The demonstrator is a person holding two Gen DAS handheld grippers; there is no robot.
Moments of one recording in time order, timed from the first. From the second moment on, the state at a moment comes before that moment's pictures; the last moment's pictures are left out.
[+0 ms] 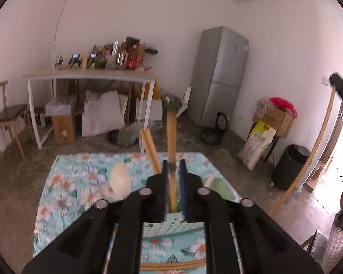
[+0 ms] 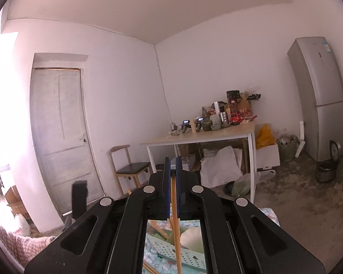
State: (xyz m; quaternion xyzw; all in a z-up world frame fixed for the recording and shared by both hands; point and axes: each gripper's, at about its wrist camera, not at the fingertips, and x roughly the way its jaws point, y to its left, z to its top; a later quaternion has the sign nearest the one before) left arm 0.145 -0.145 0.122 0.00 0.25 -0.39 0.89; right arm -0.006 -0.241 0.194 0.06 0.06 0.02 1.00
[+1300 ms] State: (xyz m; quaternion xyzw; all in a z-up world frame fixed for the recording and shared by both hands) left arm 0.105 -0.029 0.037 -0.06 0.33 -0.35 0.87; right arm 0.073 -0.229 0.151 0.07 0.13 0.00 0.99
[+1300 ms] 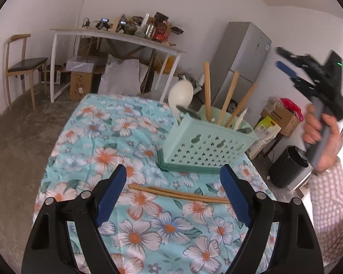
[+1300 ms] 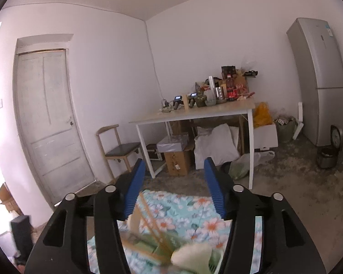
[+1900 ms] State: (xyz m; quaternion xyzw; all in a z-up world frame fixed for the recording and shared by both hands) left arm 0.176 -0.054 -0.098 -0.34 0.58 -0.32 0.67; right arm 0.008 -0.192 -0.020 0.15 0.35 -0.02 0.93
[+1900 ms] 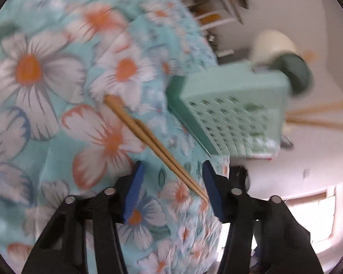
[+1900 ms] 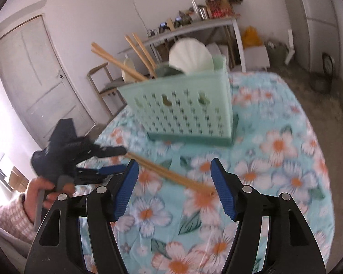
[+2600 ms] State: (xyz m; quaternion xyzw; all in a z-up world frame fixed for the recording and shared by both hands) left arm 0.159 -0.023 -0.104 -0.39 0.59 -0.28 0.65; right arm -0.011 -0.223 -0.027 0.22 0.33 -0.02 0.92
